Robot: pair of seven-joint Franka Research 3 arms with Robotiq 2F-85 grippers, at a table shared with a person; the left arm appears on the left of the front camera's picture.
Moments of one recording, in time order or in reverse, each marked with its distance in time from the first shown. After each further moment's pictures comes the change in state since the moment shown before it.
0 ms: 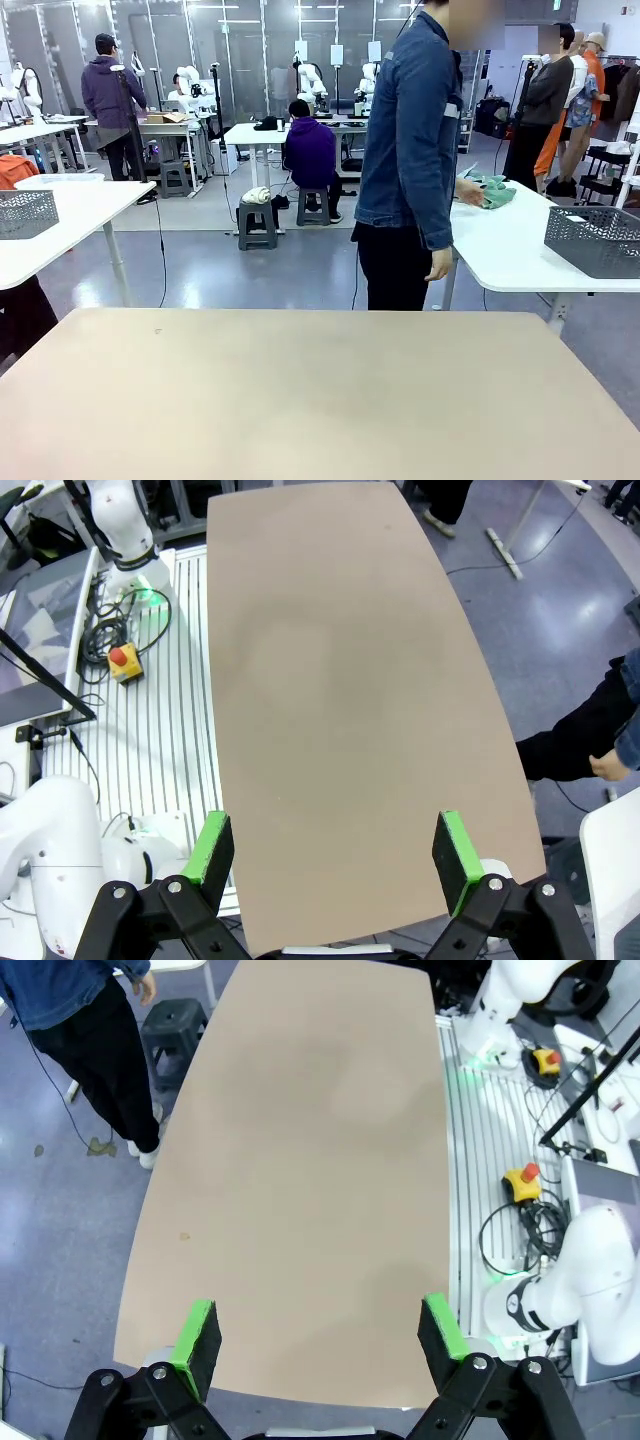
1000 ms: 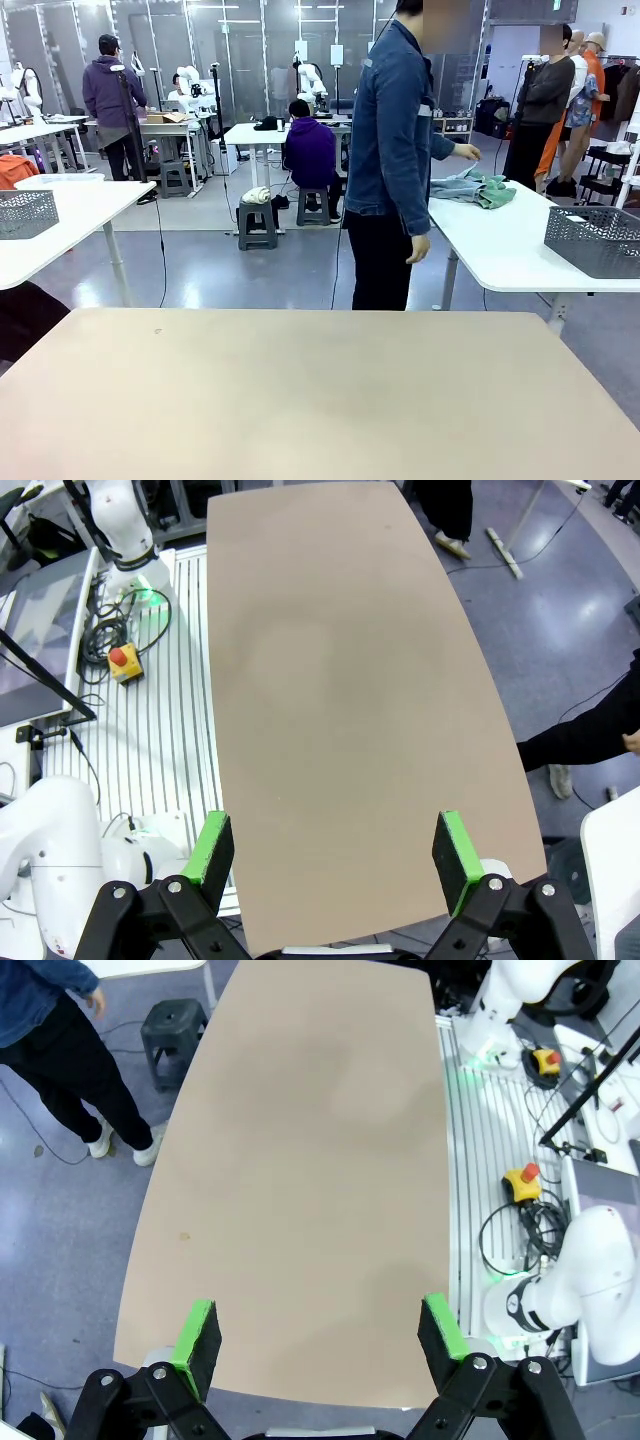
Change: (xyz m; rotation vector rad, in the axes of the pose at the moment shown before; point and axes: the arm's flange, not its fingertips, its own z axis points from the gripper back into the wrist) left arm 0.000 0.000 0.000 0.000 0.000 0.000; right arm -0.001 -0.001 0.000 0.001 0.000 -0.002
